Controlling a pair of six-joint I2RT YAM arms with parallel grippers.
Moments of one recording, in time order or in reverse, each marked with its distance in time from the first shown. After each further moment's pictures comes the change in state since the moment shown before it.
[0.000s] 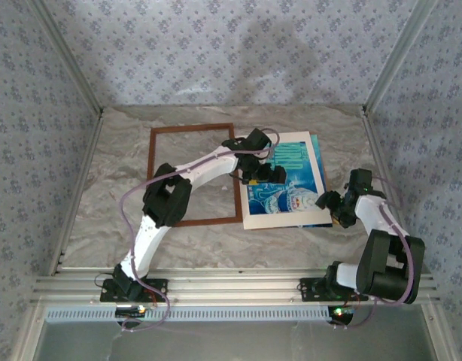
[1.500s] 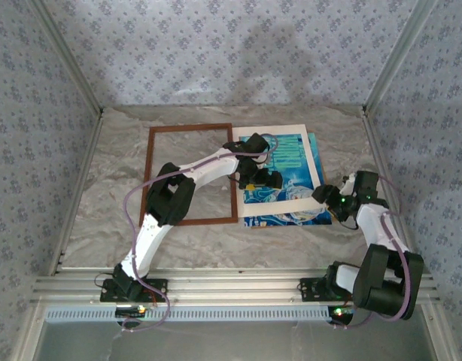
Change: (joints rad) left arm 0.004 0.032 -0.026 -0.021 0.003 0.007; right arm -0.028 -0.108 -0.051 0.157 -0.251 -0.035
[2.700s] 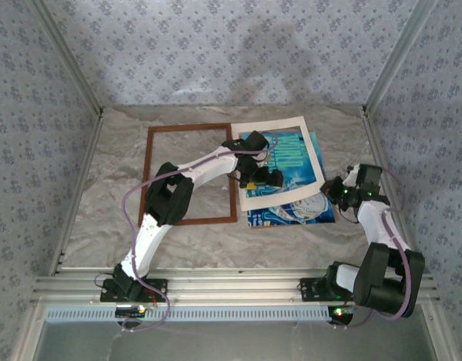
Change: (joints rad) left arm 0.015 -0.012 0.035 -0.021 0.047 0.003; right arm 0.000 0.013 0.056 0.107 -0.026 0.096
